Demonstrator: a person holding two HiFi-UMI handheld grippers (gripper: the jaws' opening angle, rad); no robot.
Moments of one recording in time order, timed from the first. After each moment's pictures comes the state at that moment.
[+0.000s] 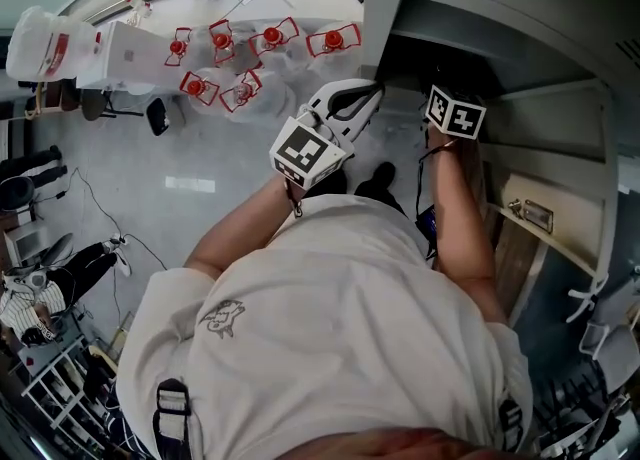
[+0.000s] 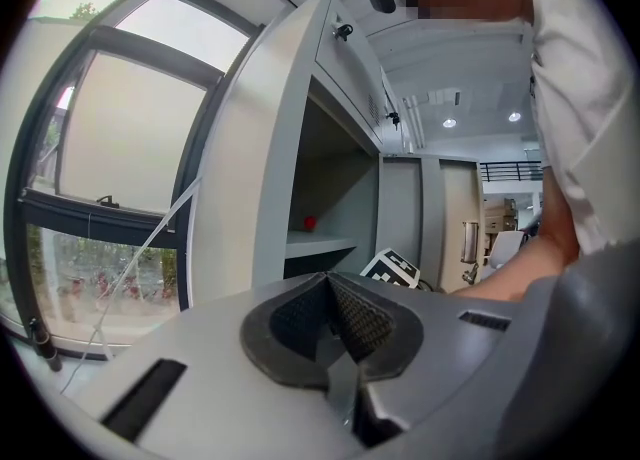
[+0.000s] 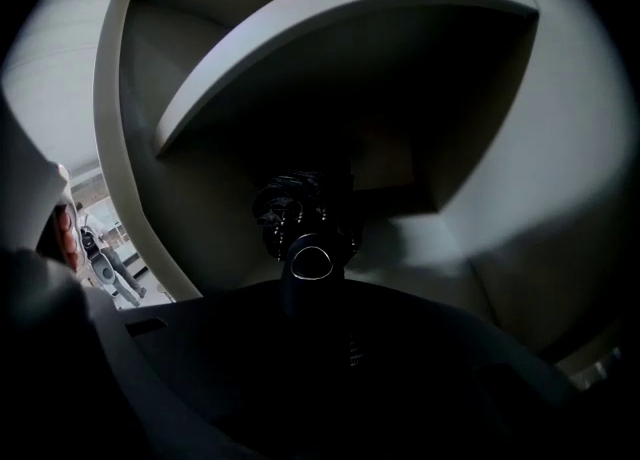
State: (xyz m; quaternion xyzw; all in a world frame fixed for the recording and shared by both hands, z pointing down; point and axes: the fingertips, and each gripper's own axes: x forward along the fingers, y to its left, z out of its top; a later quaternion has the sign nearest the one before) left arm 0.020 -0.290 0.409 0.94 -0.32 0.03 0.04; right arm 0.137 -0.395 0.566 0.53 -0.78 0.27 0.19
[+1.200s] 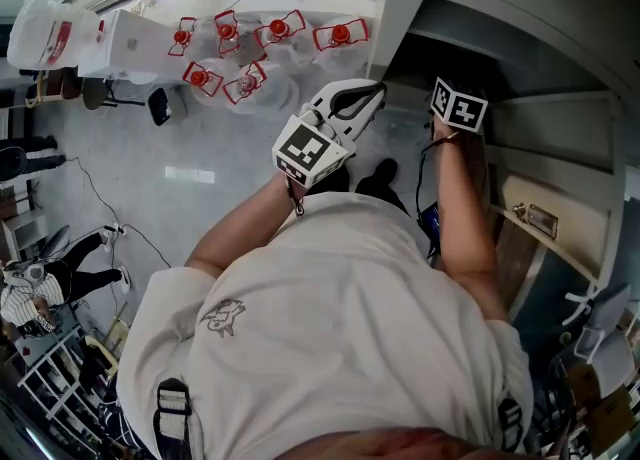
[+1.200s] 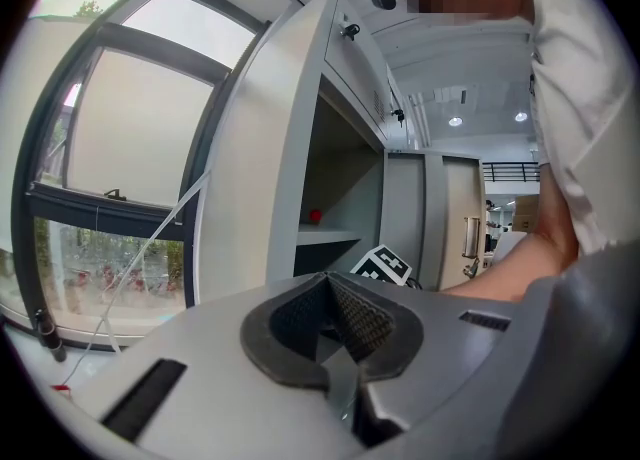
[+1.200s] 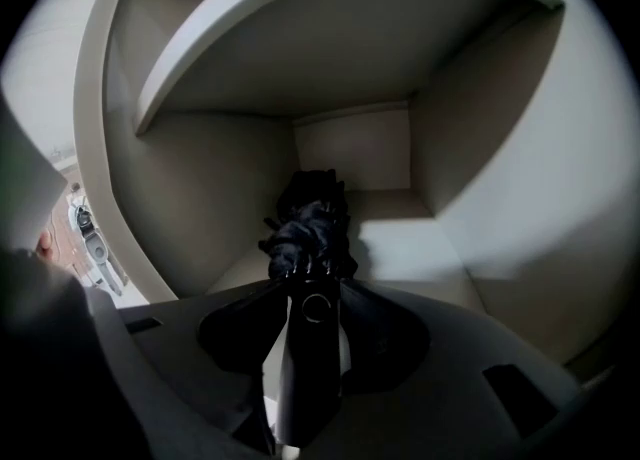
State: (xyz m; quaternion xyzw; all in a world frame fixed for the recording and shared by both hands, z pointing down) left arm 0.011 -0.285 0.423 0.94 -0.33 0.03 0.04; right arm 0.142 -0.412 0.578 0.55 -0.77 0.24 0.22
